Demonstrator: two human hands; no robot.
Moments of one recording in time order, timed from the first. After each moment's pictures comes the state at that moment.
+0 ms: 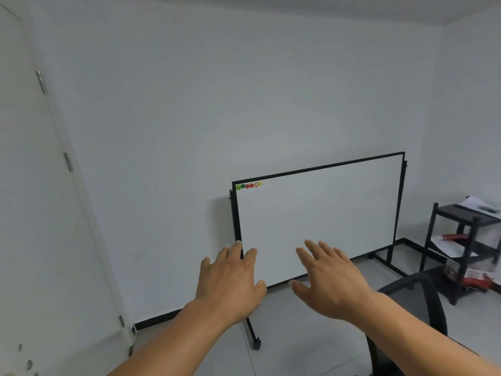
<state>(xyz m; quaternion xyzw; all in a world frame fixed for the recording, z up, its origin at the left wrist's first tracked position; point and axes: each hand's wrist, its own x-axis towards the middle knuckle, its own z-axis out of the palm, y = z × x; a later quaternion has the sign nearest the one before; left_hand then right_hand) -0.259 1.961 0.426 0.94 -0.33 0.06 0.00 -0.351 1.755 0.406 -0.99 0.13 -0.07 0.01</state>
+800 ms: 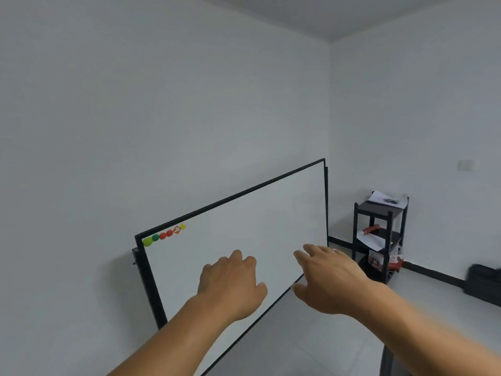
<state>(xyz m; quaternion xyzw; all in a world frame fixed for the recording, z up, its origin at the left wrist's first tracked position) 0.069 1.668 0.442 0.85 -0.52 0.01 -0.01 -0.097 1.536 0.431 -0.94 0.33 -0.06 -0.03</state>
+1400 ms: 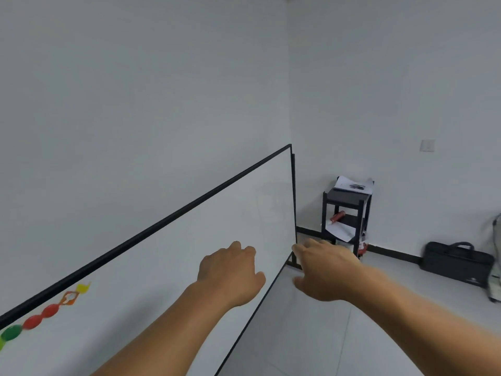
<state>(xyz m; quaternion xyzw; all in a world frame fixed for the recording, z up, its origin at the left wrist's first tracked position) 0.238 1.349 0.411 0.79 -0.61 -0.03 -0.03 0.053 1.255 0.400 -0.91 0.42 0.02 0.00</state>
